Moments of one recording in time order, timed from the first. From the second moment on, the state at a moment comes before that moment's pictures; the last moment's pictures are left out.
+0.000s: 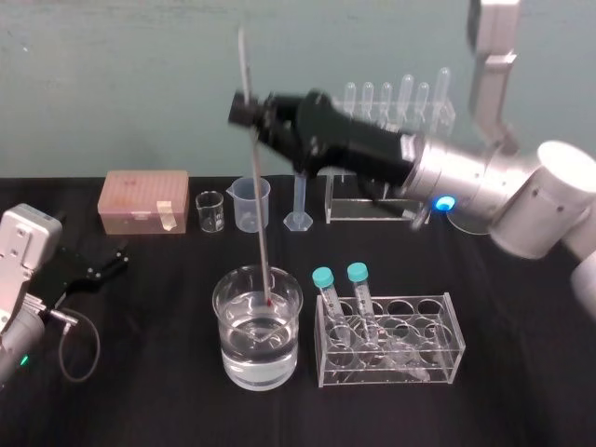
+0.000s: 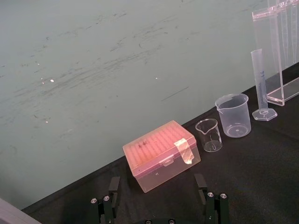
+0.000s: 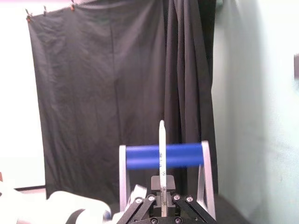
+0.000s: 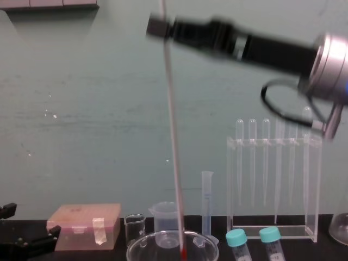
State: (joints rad) left arm -0.20 0.60 0.45 -1.41 -0.25 -0.12 0.03; right arm 0.65 0.45 -0.62 -1.44 0.91 0.02 0.90
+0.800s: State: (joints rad) left arm -0.20 0.60 0.45 -1.41 -0.25 -0.12 0.03; right arm 0.52 0.70 -0.38 -1.61 0.91 -0.02 0.65
